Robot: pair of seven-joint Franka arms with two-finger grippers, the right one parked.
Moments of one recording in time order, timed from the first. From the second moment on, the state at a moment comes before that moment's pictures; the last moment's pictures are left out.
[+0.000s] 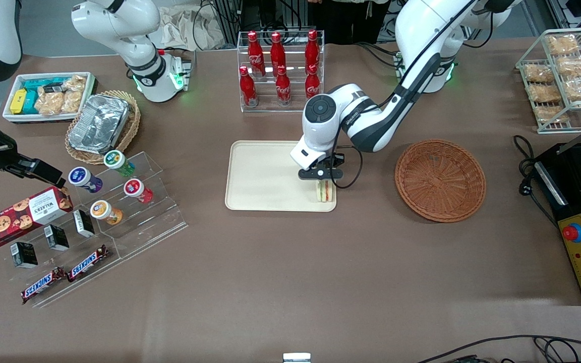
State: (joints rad) arm -0.36 0.47 -0.48 -1.93 0.30 2.29 -0.95
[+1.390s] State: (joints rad) arm -0.30 0.41 -0.47 -1.81 0.31 2.03 -0.84
